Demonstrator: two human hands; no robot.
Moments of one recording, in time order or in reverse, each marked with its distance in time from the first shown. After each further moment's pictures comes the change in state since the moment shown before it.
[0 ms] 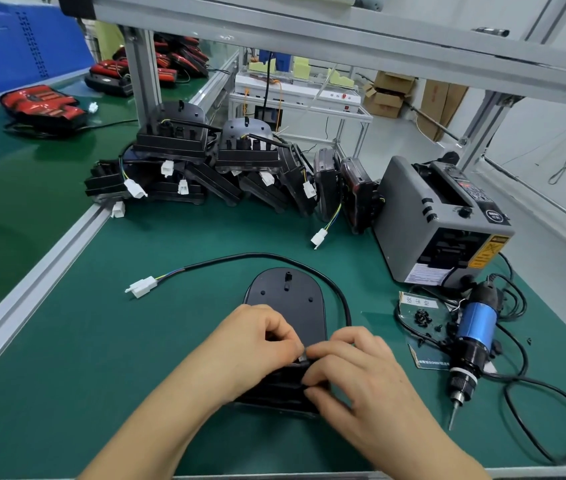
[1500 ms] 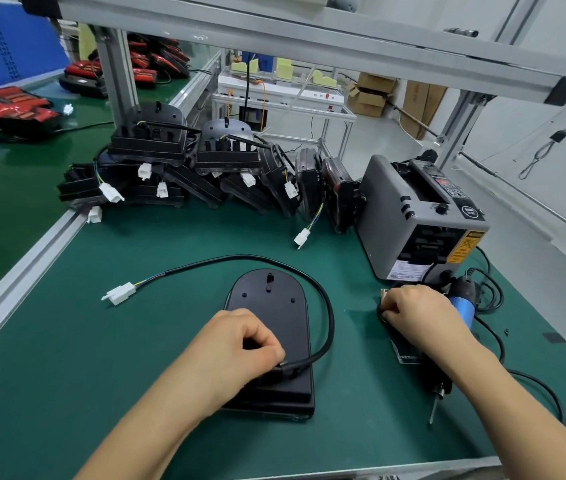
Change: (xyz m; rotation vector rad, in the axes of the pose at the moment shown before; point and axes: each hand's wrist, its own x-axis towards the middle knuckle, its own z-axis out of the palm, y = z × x) left_hand -0.006 -0.003 0.005 -0.057 0.026 -0.023; right_hand 0.013 0.156 -0.007 -0.500 -0.408 0.582
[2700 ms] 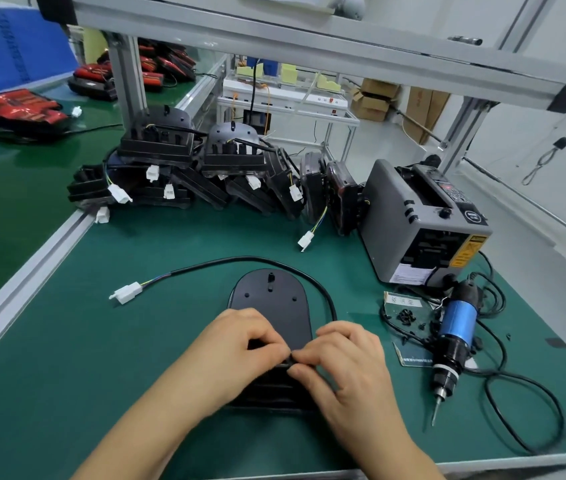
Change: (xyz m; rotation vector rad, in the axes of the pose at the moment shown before) left_hand 0.000 0.001 -0.004 0.096 -0.017 0.109; right_hand -0.095 -0.118 -0.013 0.633 0.615 -0.391
